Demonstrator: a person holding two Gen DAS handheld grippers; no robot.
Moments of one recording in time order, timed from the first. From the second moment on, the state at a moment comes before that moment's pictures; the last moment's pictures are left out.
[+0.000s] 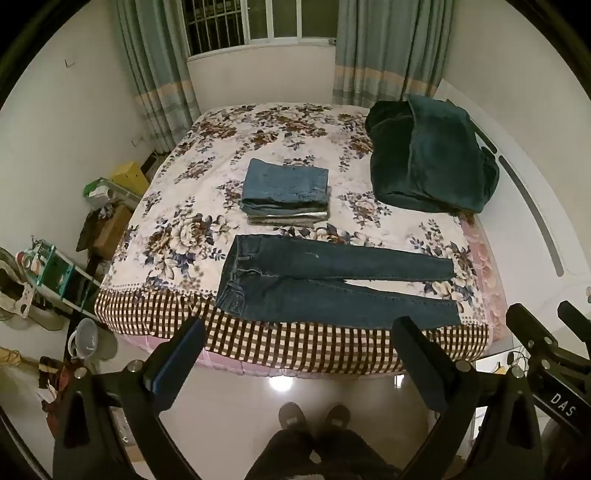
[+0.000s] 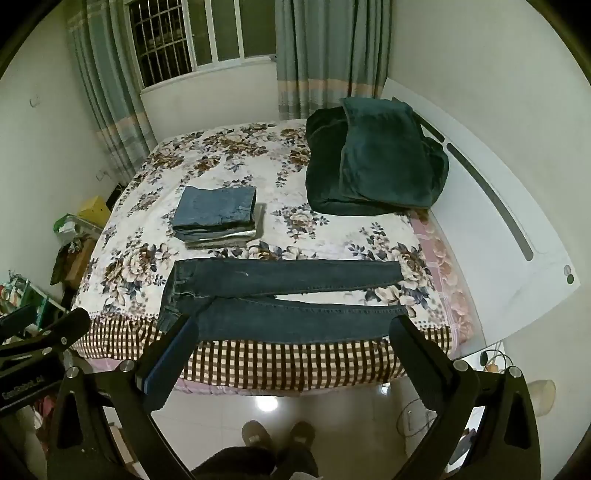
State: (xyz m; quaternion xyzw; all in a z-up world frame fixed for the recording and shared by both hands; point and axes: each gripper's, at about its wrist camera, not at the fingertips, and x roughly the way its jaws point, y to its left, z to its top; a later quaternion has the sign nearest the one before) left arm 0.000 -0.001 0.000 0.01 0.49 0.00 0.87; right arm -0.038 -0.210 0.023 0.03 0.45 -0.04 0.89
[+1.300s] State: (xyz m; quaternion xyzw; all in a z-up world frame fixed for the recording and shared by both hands) left arm 0.008 -0.008 0.018 0.01 0.48 0.00 0.87; right arm -0.037 -0.211 0.033 0.03 0.45 -0.04 0.89
